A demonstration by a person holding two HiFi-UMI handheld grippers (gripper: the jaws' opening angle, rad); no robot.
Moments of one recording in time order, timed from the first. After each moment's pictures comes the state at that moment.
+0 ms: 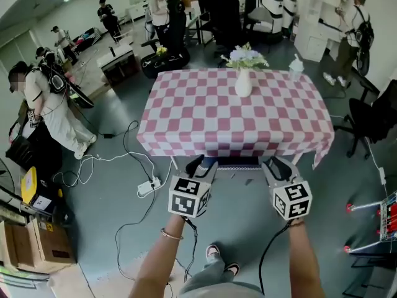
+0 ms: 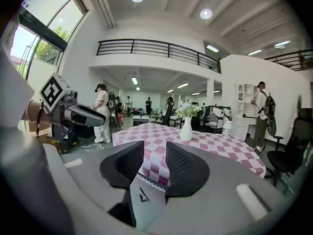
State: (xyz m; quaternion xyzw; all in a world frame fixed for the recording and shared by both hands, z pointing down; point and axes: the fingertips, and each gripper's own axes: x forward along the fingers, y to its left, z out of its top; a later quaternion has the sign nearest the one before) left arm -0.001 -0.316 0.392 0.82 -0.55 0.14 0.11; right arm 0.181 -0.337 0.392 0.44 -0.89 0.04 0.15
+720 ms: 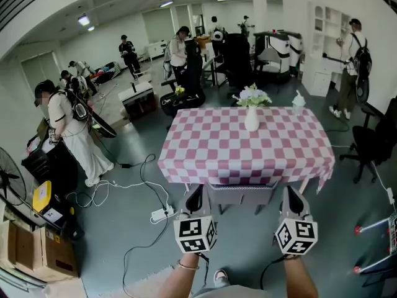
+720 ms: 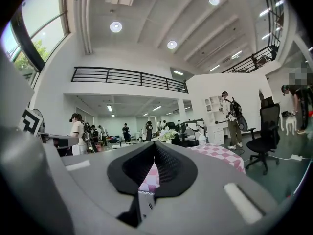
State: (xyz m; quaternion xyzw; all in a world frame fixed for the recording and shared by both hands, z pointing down) left arm -0.037 -0.197 0.304 0.72 -0.70 -0.01 0.02; right arm 0.227 -0.226 0.302 0.57 -0.82 0.05 -0.03
